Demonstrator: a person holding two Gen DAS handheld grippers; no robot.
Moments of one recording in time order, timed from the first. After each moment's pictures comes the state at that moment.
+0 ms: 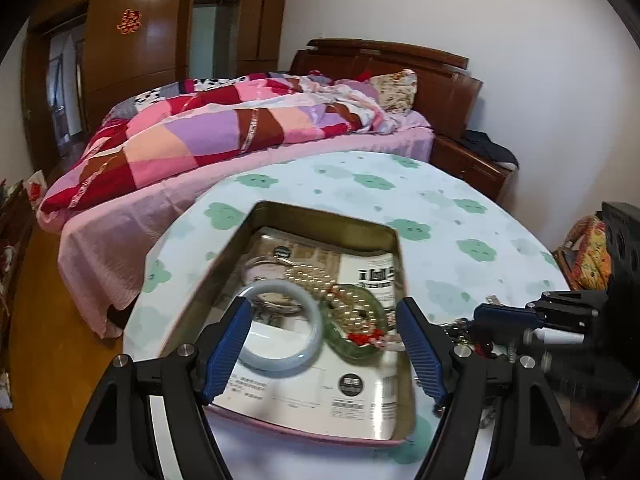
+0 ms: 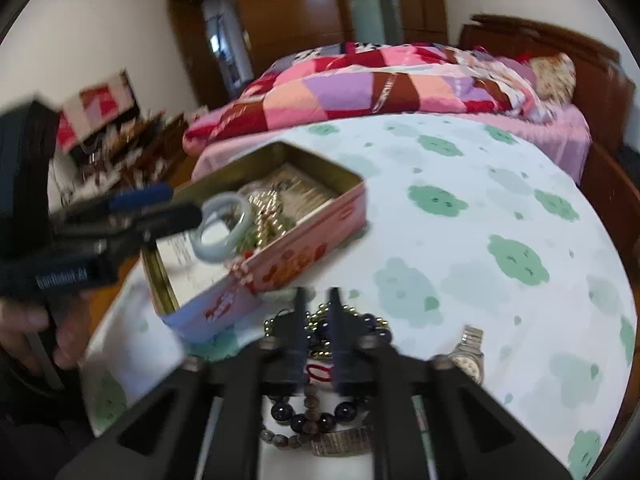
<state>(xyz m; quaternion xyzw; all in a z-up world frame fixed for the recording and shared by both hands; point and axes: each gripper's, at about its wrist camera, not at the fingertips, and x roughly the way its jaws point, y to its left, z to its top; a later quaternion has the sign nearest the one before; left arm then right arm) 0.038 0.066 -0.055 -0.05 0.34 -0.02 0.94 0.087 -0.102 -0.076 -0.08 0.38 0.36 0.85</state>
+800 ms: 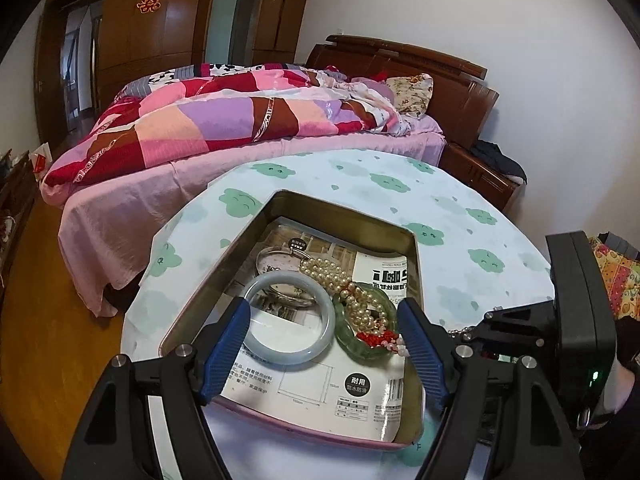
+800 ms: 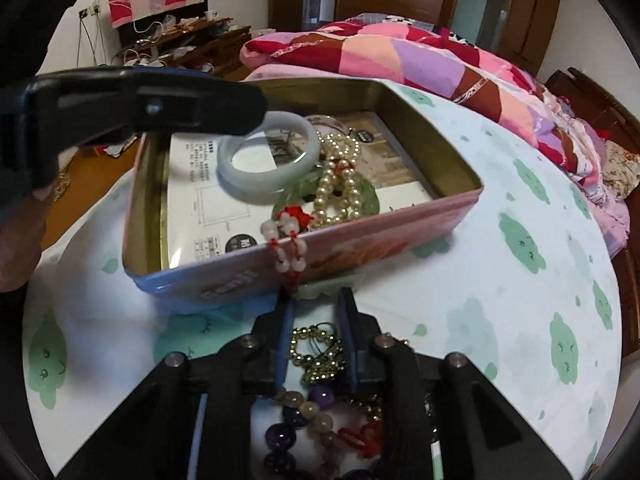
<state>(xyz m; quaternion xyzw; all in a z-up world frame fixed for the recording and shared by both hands) 0.042 0.081 -0.060 -0.09 0.35 -0.02 0.93 0.092 -0.047 -0.115 -0.26 0.37 0.42 0.78</state>
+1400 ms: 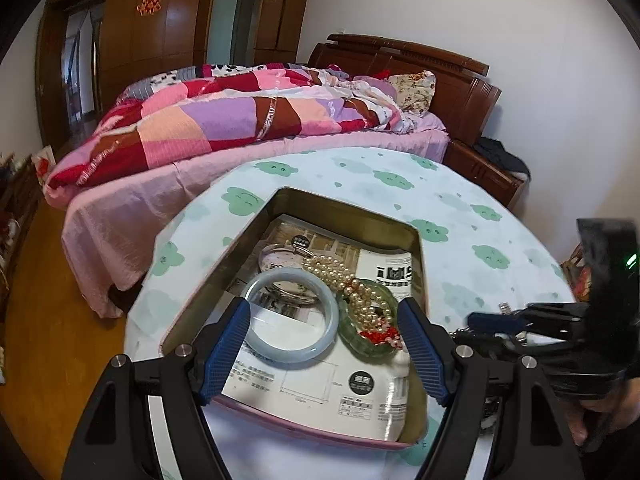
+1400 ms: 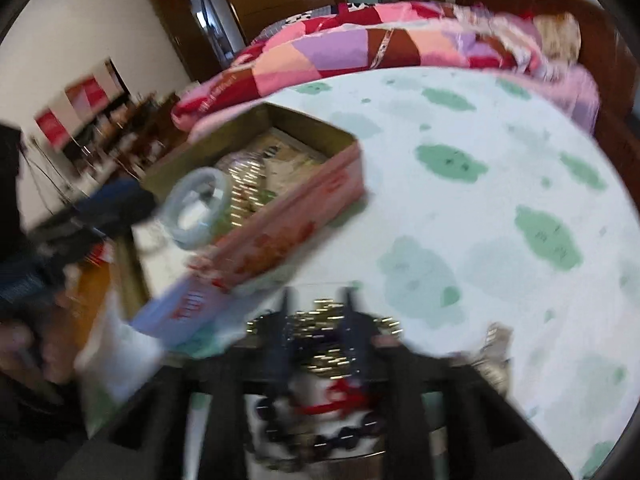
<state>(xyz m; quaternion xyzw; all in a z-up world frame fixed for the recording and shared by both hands) 0.042 0.079 -0.063 -0.08 0.35 0.00 0.93 0.117 -0.102 -0.094 -0.03 0.45 0.36 0.81</state>
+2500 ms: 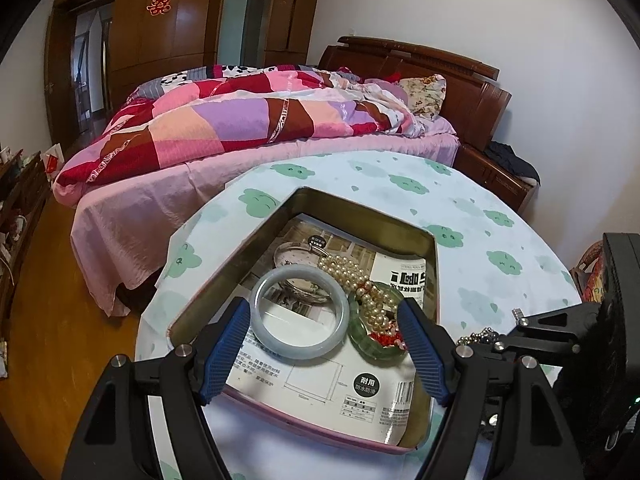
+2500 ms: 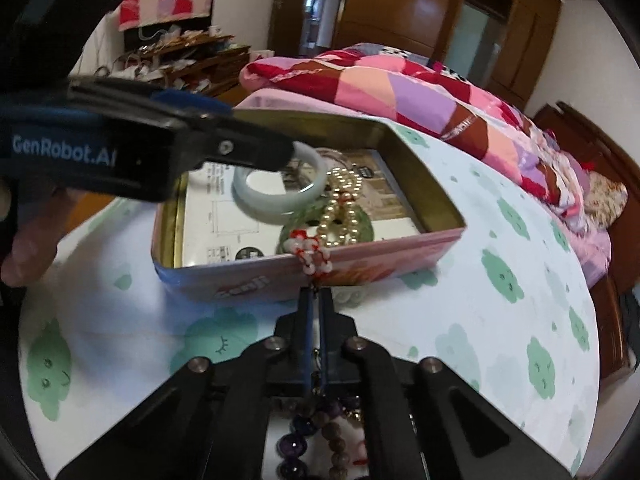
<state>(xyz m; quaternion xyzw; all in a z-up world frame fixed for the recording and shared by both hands) 0.043 0.090 -0.065 -0.09 0.35 0.01 0.93 0.065 -0.039 -0.097 -0.27 0.32 0.41 0.81</state>
